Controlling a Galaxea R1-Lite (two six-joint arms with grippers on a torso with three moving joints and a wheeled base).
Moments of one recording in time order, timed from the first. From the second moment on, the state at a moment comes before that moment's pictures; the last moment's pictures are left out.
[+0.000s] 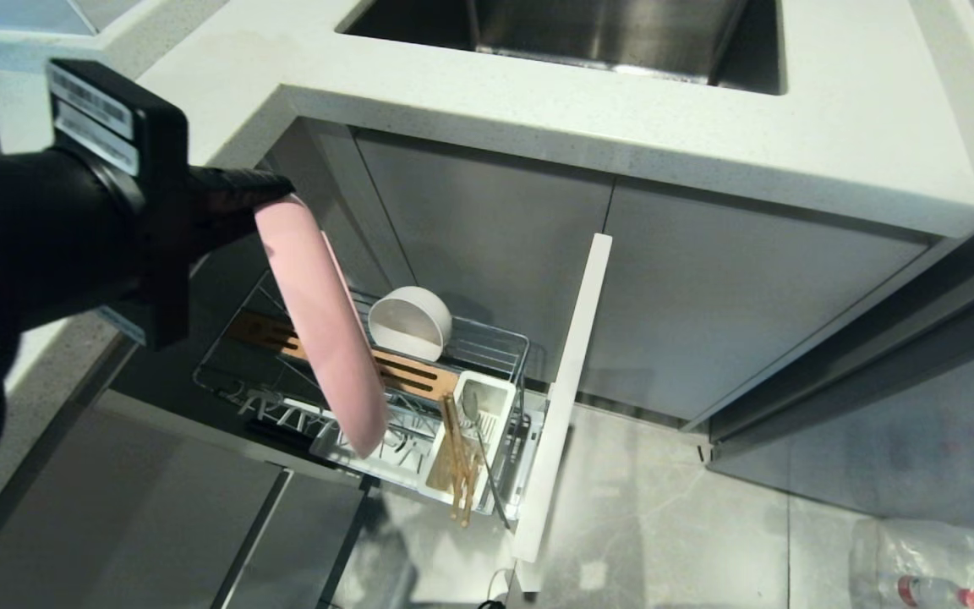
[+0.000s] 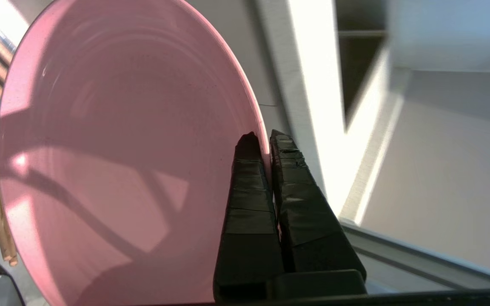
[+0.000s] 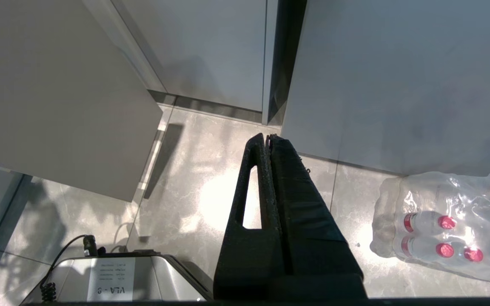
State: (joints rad) left arm -0.90 1.22 -1.15 -0.01 0.58 -1.14; right arm 0.00 0.00 0.00 0.00 -0.02 0.04
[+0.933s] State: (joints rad) left arm -0.73 1.44 -0.97 -0.23 0.76 -1.43; right arm 0.00 0.00 0.00 0.00 -0.02 0.04
